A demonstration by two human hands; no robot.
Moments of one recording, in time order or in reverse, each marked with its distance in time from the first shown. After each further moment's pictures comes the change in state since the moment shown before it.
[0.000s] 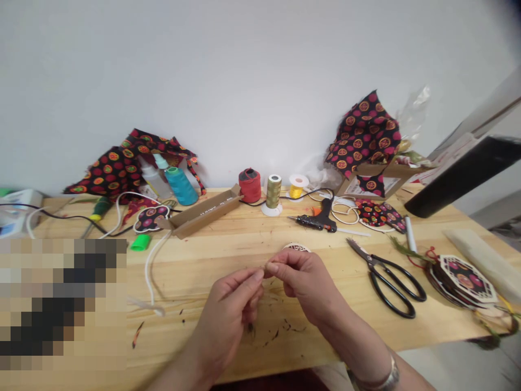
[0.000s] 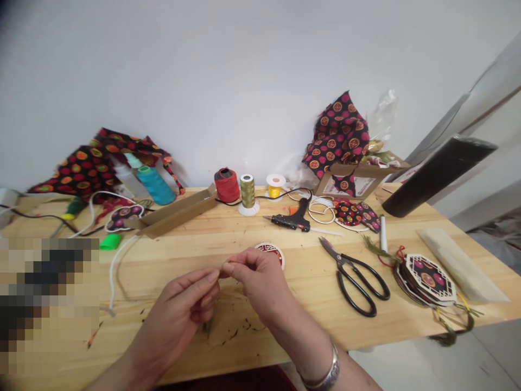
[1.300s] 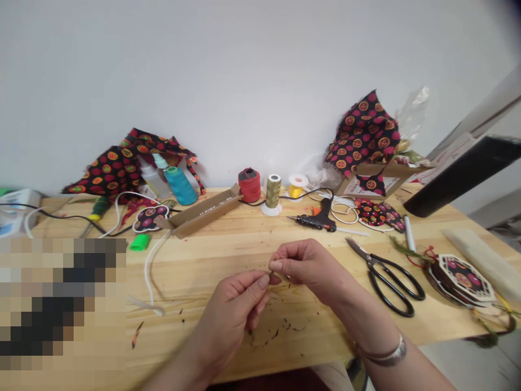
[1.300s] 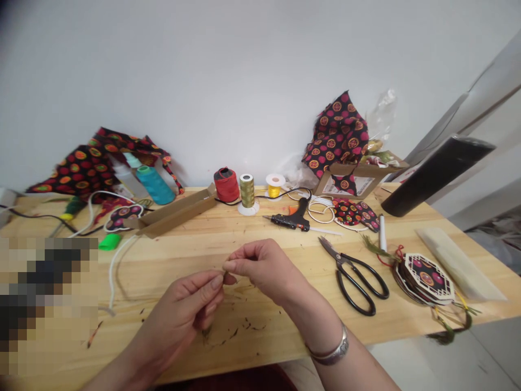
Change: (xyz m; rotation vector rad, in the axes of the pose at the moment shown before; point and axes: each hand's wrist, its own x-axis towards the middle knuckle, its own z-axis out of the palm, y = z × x) left_hand 0.000 0.002 0.002 0.086 -0.085 -0.053; right_hand 0.008 -0.025 -0.017 -0.199 -0.270 0.021
